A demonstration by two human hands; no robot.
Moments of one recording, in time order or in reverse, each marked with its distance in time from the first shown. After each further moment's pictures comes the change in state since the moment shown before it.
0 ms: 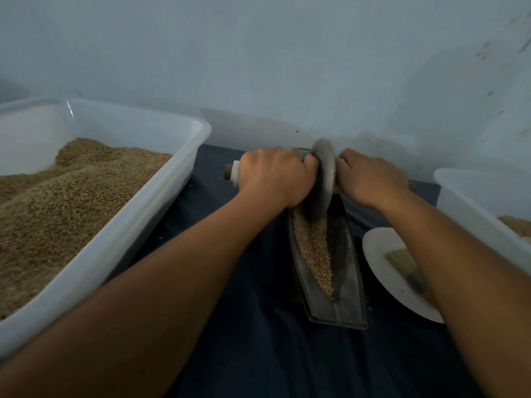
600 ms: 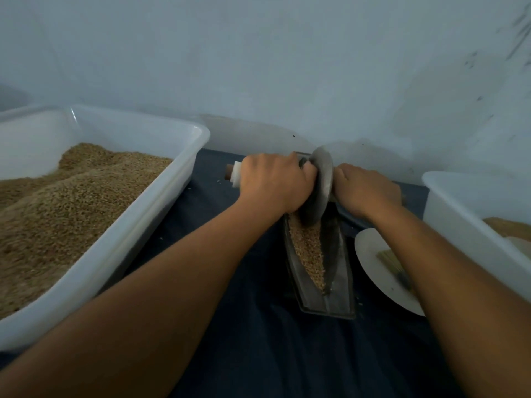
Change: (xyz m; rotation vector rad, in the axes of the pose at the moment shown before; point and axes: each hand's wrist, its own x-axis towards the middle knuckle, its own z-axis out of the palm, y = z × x) left_hand -0.010 0.007 -0.007 0.010 0.041 0.014; right_hand -0.015 0.001 0.006 -0.011 0.042 0.048
